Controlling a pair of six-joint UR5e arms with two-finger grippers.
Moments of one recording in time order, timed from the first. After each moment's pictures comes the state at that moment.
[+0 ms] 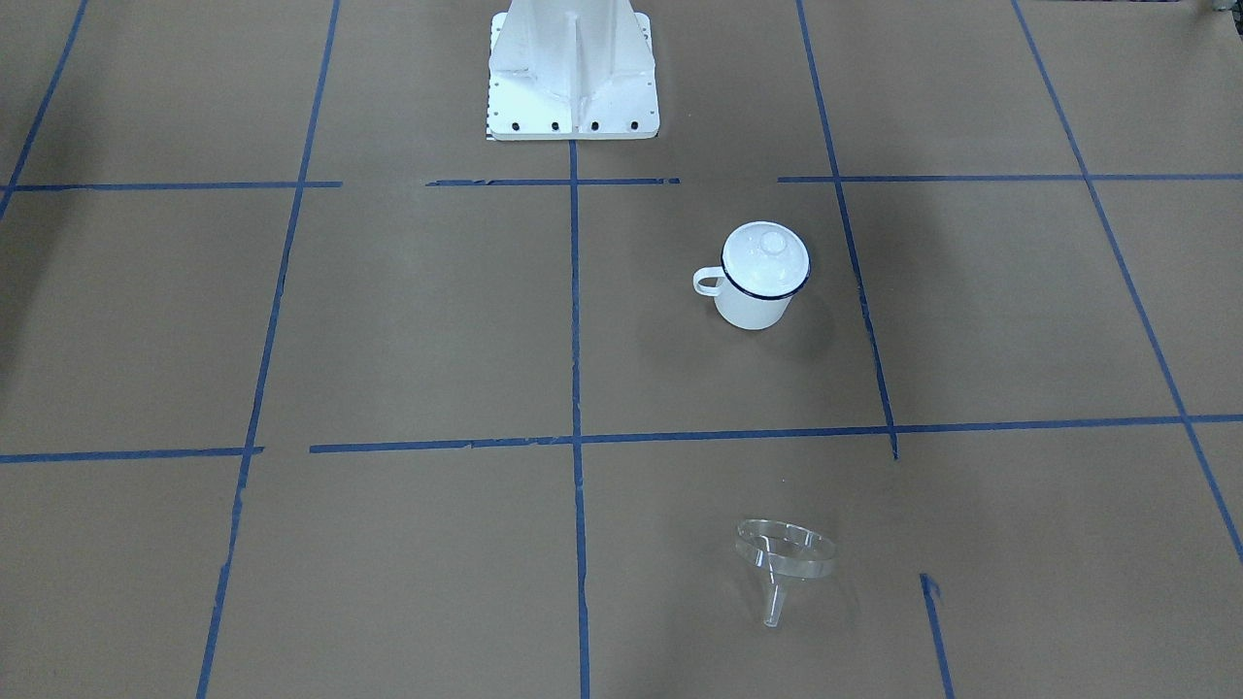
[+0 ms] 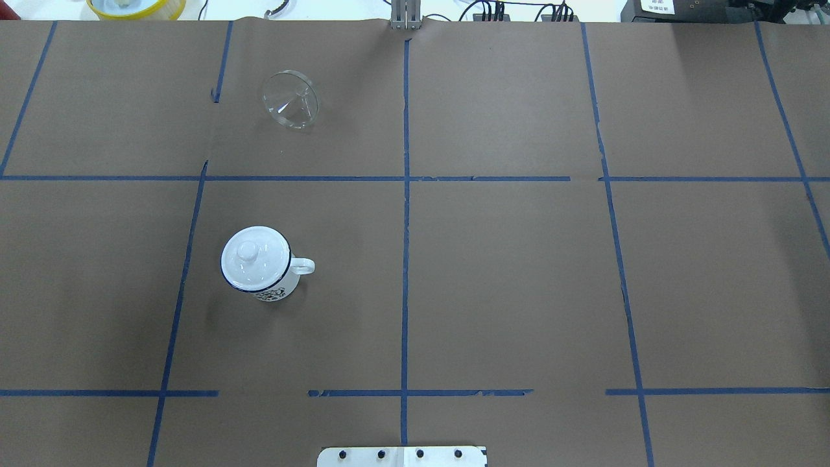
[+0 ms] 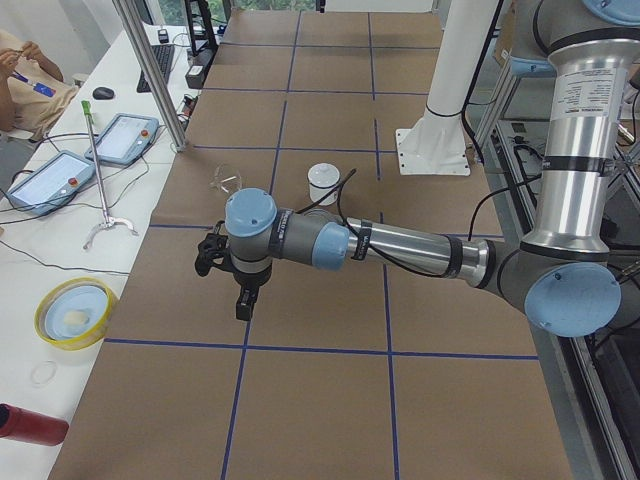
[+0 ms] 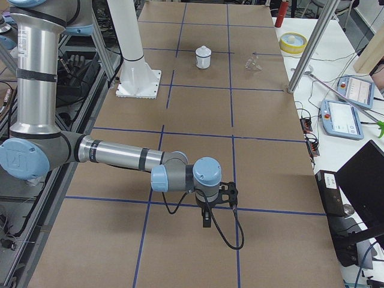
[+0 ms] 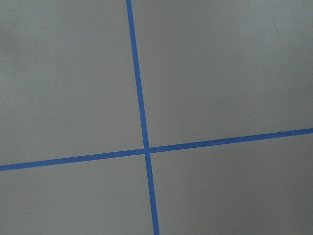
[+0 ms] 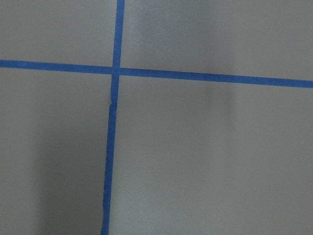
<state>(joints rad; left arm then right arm) -1.58 -1.61 -1.69 -1.63 -2.36 -0.04 1.57 -1.69 1.56 -1.37 2.29 0.01</state>
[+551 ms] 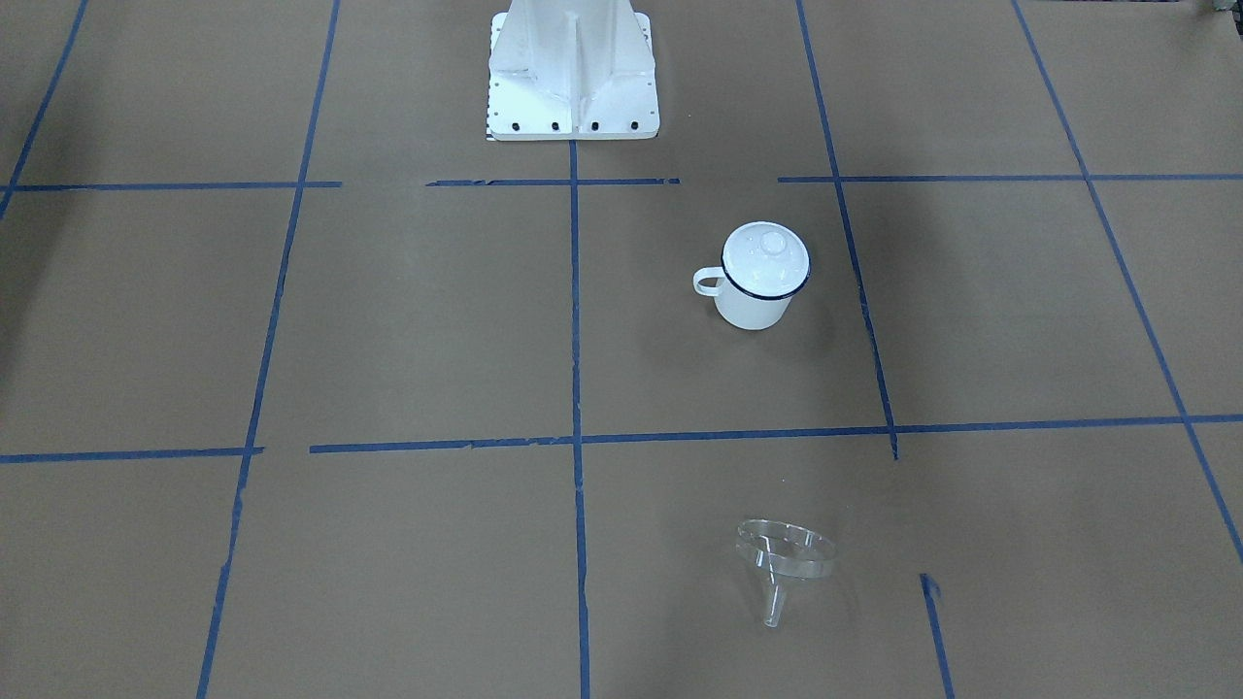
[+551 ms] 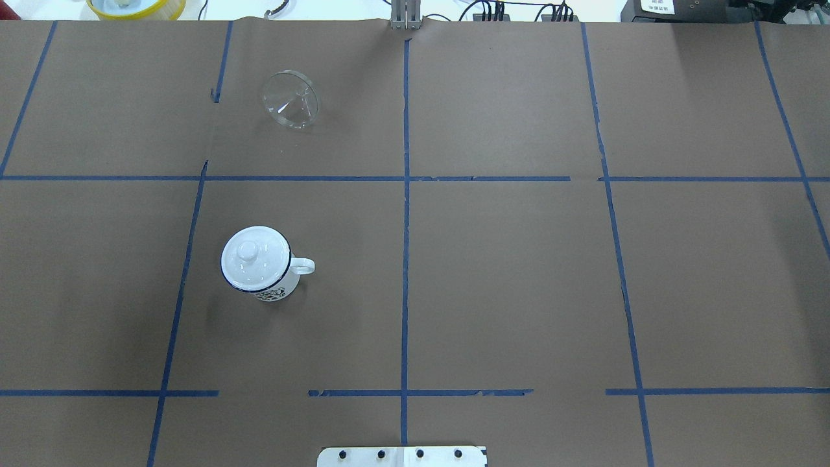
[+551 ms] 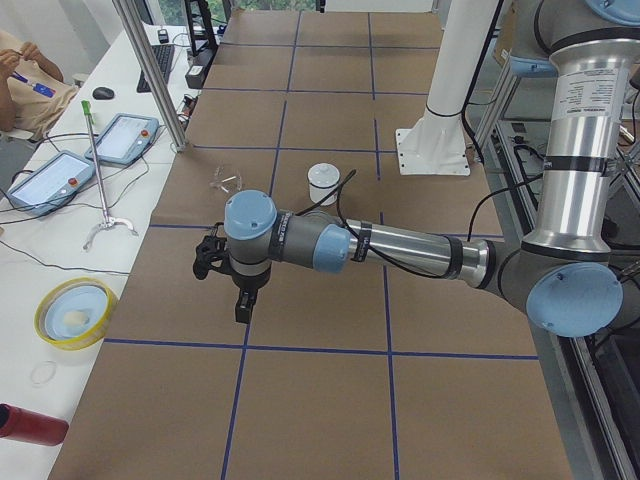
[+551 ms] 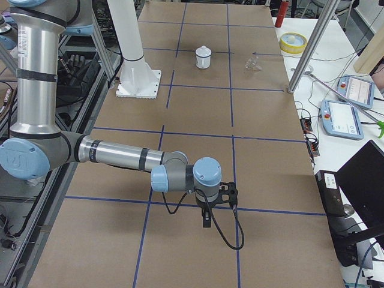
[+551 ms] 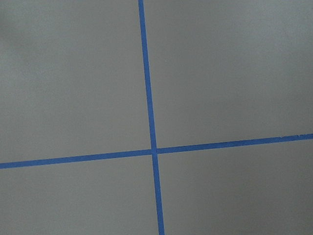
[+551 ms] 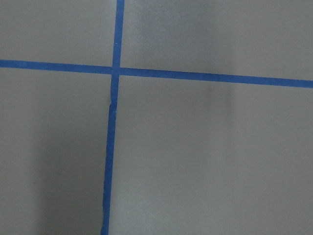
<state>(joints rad) -1.58 -1.62 -1.70 -1.64 -2.39 -0.10 1.57 -1.69 1.56 -1.37 2.29 0.01</state>
